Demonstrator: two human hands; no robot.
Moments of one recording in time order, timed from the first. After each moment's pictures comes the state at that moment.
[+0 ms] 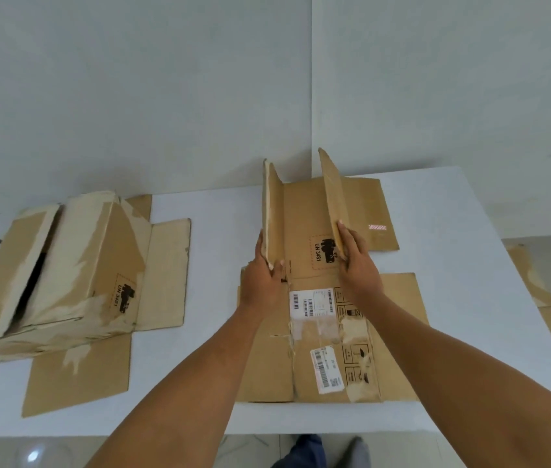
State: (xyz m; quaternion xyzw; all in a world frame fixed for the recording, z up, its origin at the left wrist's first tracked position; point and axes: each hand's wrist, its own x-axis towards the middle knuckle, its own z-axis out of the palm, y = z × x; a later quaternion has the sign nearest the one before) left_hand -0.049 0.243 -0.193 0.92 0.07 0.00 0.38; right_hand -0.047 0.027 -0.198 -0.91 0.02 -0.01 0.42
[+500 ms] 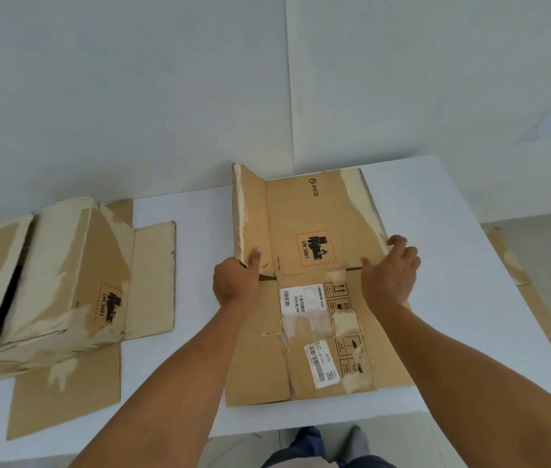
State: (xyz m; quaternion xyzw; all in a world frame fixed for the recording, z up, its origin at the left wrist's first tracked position) left_hand -0.045 0.258 -0.190 0.92 0.24 0.02 0.32; right_hand -0.076 -0.007 -0.198 -0.90 0.31 -0.11 0.29
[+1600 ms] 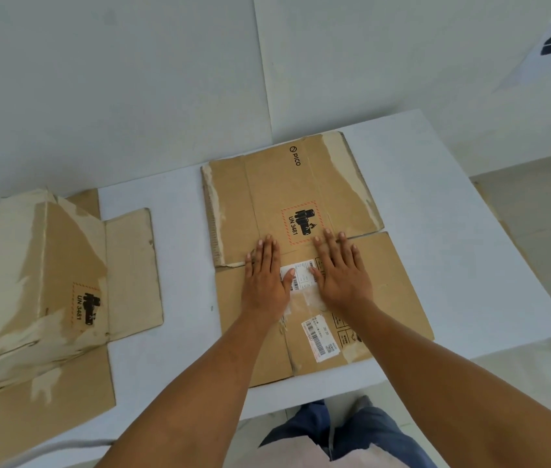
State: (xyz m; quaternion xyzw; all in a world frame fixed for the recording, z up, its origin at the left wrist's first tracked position) left_hand -0.086 0.231 -0.274 0.98 -0.15 -0.09 0.07; right_hand -0.122 0.041 -0.269 -0.99 0.02 0.08 0.12
